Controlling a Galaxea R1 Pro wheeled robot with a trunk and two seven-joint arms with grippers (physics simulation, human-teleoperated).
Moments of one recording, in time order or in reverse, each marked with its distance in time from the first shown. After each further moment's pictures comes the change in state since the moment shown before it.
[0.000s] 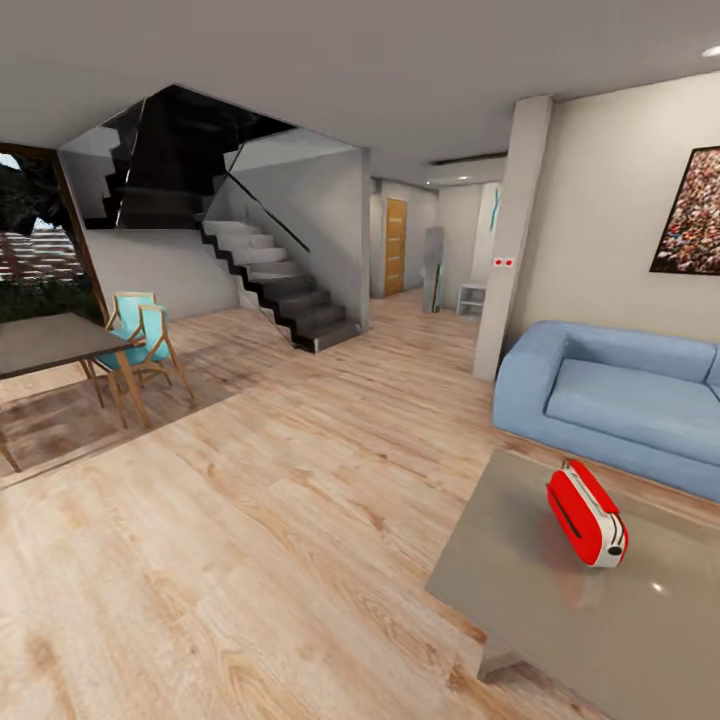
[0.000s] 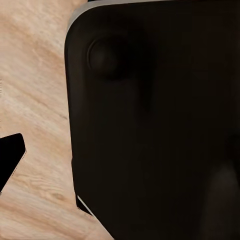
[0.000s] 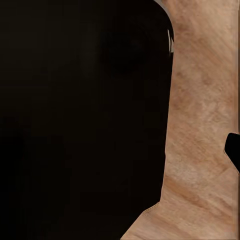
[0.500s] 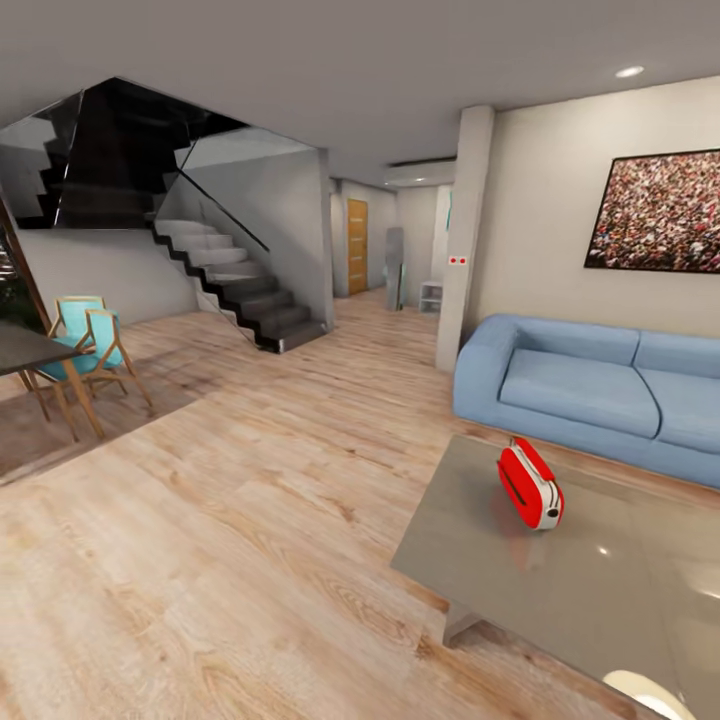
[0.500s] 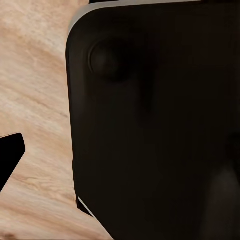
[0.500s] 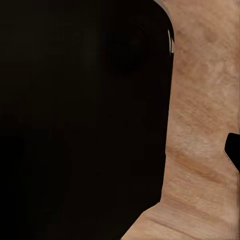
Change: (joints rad) left arm 0.000 0.000 0.003 -0.001 -0.001 -0.003 0.003; right arm 0.000 0.001 0.000 0.000 0.000 -0.001 -0.001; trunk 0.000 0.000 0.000
